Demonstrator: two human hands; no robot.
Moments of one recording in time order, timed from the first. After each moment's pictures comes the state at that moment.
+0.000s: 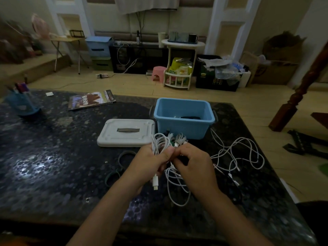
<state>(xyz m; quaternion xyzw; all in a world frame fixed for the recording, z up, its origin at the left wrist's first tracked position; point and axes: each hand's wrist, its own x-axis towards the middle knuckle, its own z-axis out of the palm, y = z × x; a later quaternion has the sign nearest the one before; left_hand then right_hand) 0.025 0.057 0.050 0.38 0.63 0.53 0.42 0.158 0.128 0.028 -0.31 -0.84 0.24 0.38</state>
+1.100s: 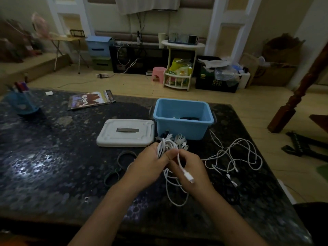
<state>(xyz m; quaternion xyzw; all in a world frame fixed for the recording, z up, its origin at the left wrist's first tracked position) 0.015 0.068 0.036 0.50 0.71 0.41 0.27 0.155 0.126 0.021 -0.36 -0.76 0.45 0.30</state>
